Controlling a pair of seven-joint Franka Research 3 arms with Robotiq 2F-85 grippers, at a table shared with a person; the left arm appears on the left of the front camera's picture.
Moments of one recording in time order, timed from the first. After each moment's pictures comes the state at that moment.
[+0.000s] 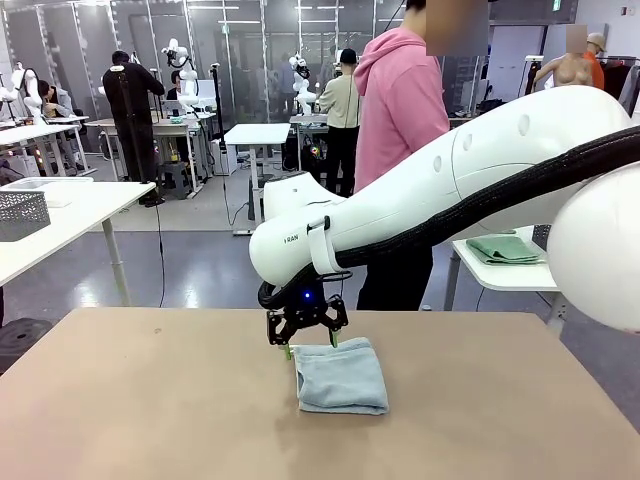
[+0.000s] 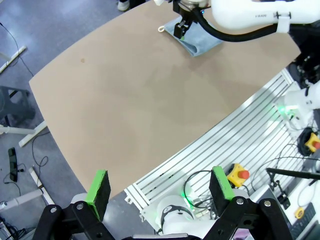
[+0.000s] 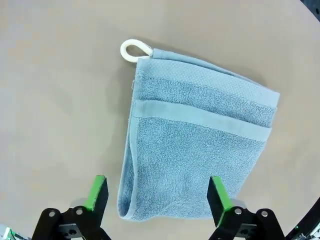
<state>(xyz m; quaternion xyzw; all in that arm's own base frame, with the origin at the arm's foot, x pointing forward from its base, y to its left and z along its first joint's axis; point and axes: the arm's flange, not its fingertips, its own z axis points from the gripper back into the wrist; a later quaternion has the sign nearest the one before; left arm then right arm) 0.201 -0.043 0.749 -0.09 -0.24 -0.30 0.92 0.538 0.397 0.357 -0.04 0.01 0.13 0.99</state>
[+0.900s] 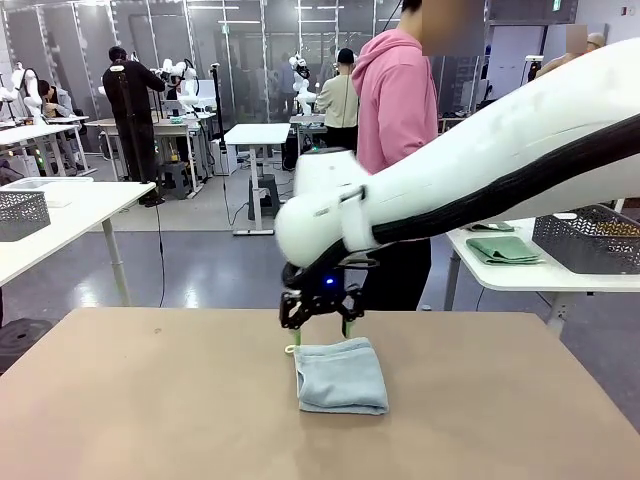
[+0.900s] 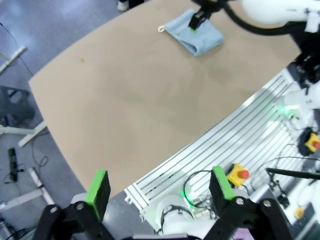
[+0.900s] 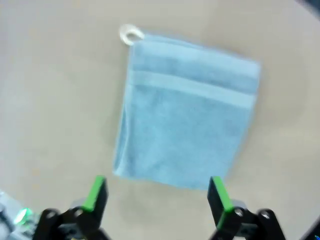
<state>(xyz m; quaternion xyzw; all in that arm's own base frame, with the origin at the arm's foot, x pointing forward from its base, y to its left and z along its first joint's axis) 0.201 -0.043 0.749 -0.09 -0.24 -0.30 0.92 0.503 0.329 0.409 0.05 -0.02 0.11 0.99</state>
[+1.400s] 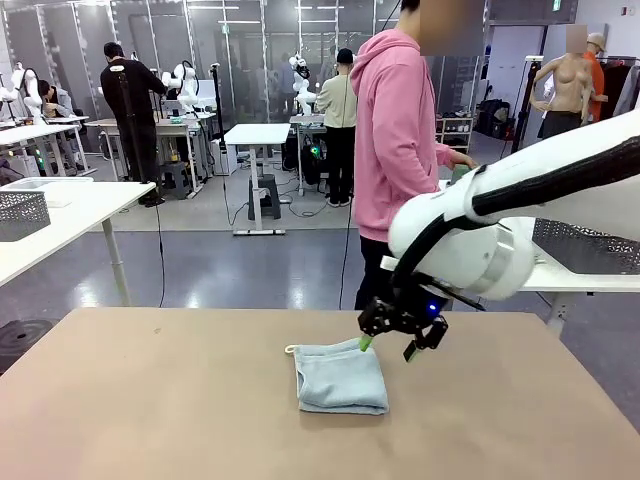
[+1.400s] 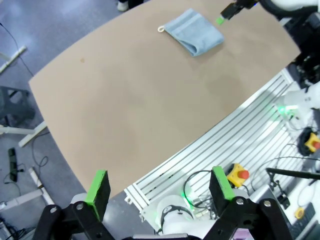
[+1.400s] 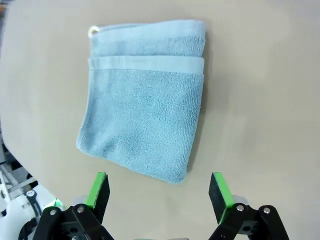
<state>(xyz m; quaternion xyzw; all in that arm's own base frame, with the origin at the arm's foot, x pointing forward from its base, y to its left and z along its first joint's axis) 0.201 -0.043 0.749 -0.09 -0.24 -0.30 0.92 0.483 0.170 0.362 0.24 -0.05 0.05 0.97</state>
